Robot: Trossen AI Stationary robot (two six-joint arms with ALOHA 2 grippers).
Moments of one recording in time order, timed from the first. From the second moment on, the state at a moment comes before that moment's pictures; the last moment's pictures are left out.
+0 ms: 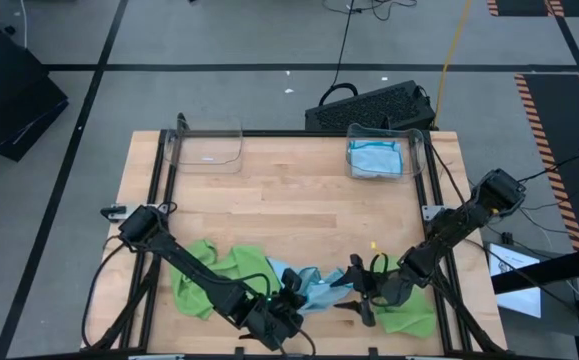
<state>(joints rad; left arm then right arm) -0.62 2.06 1.61 -0.39 -0.64 0.25 0.74 1.54 0.59 0.47 0.47 0.51</state>
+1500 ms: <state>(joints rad) -0.58 2.04 1.61 -0.36 -0.82 -0.11 0.79 1.54 0.62 0.53 0.93 0.08</state>
